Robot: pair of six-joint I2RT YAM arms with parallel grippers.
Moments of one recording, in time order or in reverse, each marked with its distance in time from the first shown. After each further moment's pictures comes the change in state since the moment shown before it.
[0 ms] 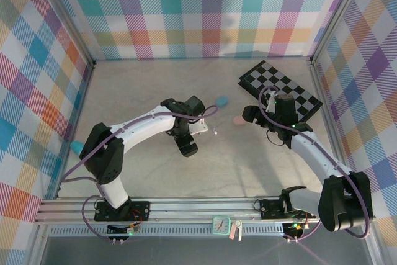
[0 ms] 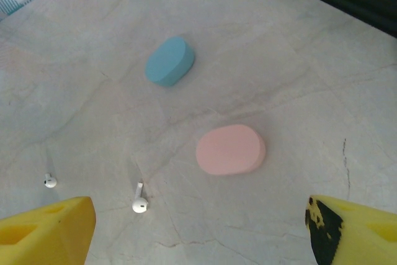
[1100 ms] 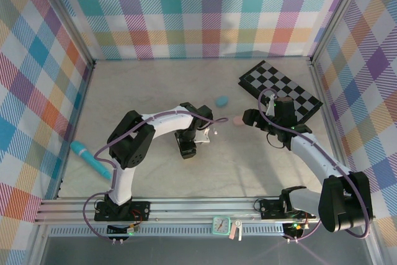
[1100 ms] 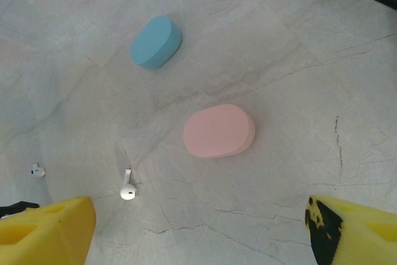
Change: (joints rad) left arm -0.007 0.270 0.058 -0.026 -0.061 0.094; right arm 0.000 -0.003 -0.027 -0.014 0.002 0.000
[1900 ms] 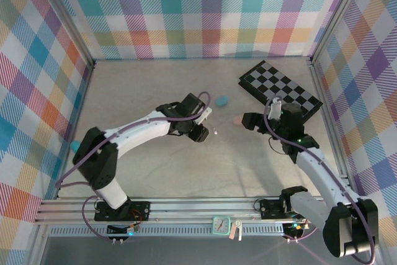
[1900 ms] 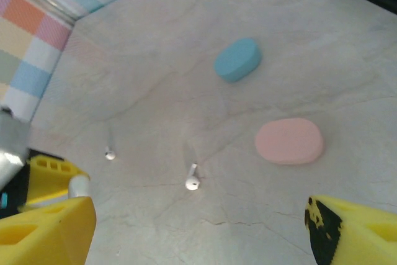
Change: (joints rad) left arm 0.028 -0.394 -0.219 0.514 0.185 -0.605; right arm 0.003 -0.225 -0.106 0.095 -0.167 -0.026
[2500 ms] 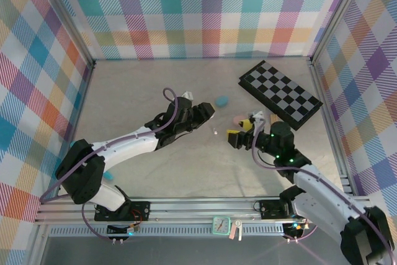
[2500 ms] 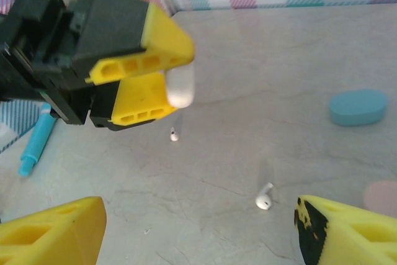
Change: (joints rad) left arm -0.031 -0.146 -0.268 0.719 -0.043 -1.071; right arm 0.290 -0.105 -0.201 0.353 0.045 -0.181
